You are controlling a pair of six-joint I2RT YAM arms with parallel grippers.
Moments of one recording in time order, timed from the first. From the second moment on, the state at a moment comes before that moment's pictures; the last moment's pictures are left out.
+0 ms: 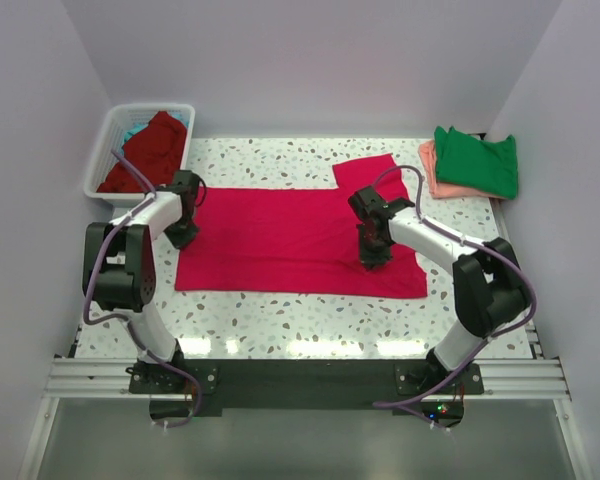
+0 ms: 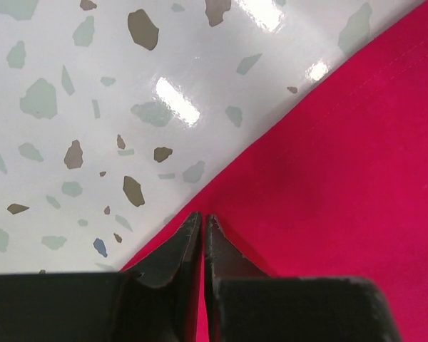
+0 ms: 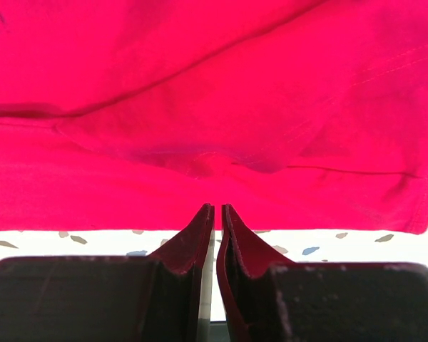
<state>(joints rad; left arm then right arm) -0.05 1.78 1.17 -0.74 -0.46 -0.77 0.51 1.67 1.15 -0.84 0.15 0.55</state>
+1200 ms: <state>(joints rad) -0.05 1.62 1.18 -0.71 -0.38 -0.64 0.51 1.76 1.11 -0.73 0.14 0.53</state>
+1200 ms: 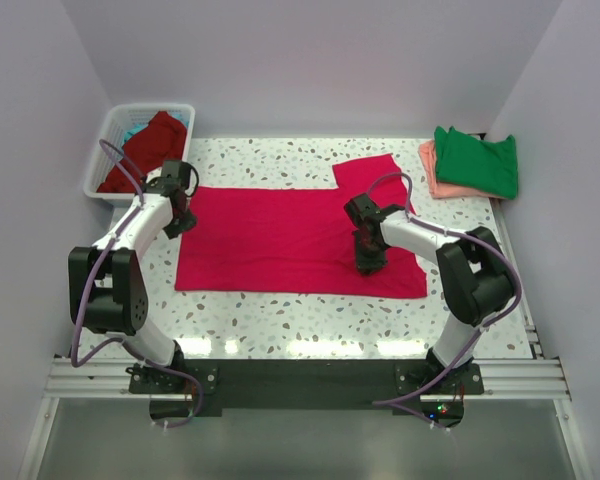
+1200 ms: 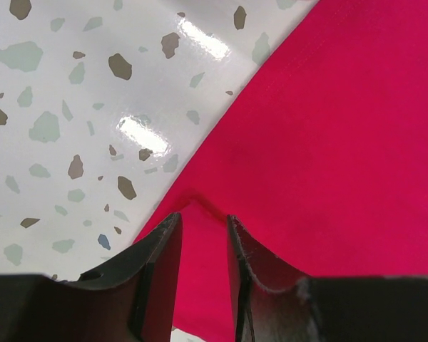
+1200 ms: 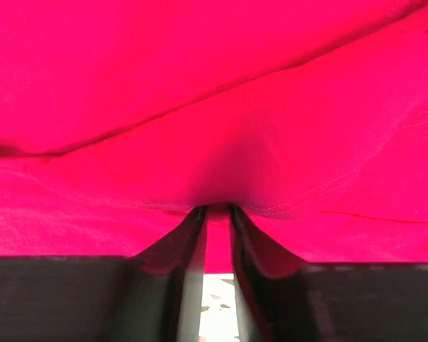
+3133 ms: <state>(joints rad) -0.05 1.62 1.16 -0.69 -0.31 -0.59 0.51 1.92 1.50 -0.75 0.41 0.48</state>
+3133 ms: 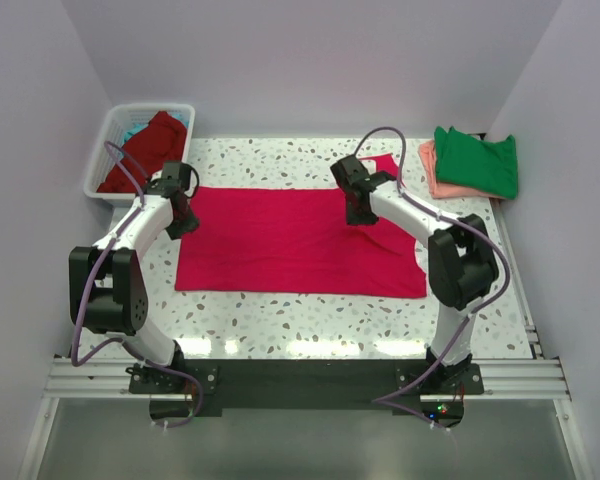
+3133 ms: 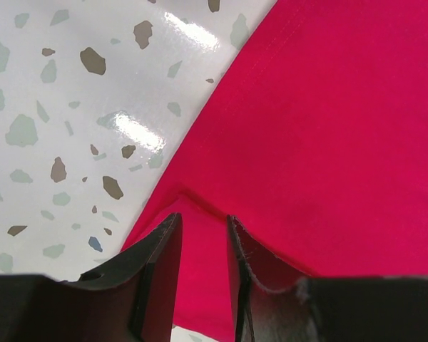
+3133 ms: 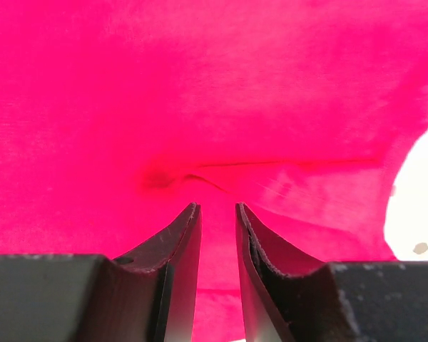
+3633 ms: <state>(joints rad) -0.05 1.62 1.16 -0.67 -0.29 -0.58 0.49 1.80 1.26 -0.79 0.37 0.57</state>
